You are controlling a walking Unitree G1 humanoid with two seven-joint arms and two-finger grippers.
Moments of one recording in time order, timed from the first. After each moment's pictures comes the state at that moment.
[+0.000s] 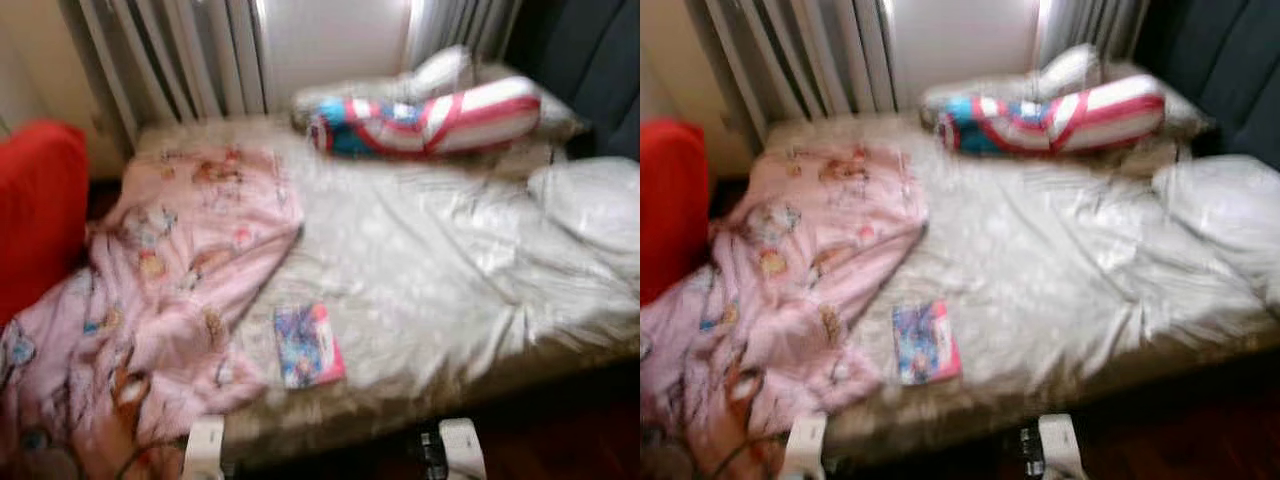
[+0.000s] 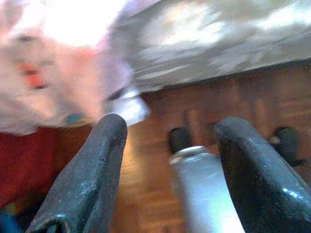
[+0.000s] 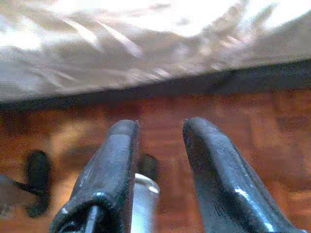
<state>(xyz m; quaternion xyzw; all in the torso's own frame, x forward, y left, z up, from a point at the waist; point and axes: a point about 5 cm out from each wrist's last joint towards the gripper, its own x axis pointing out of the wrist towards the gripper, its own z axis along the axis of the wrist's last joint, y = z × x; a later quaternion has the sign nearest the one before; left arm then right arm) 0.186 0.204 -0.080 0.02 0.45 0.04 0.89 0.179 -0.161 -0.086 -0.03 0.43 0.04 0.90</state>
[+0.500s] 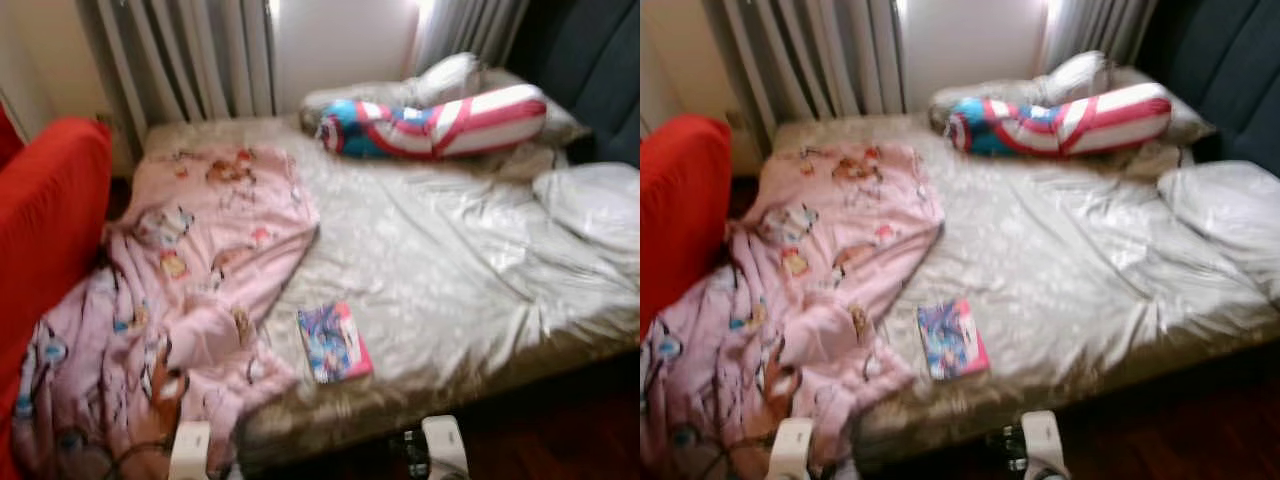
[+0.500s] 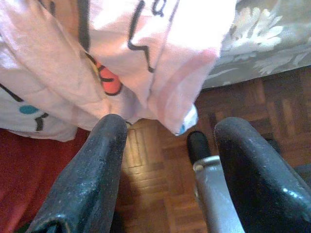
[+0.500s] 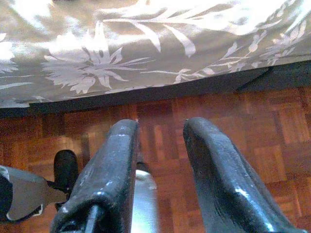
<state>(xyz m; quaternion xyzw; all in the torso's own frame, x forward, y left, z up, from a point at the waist) 0.191 0.205 -0.077 0.02 0.44 0.04 0.90 0.177 -0.160 -0.087 -0.03 0.43 0.04 0.90</state>
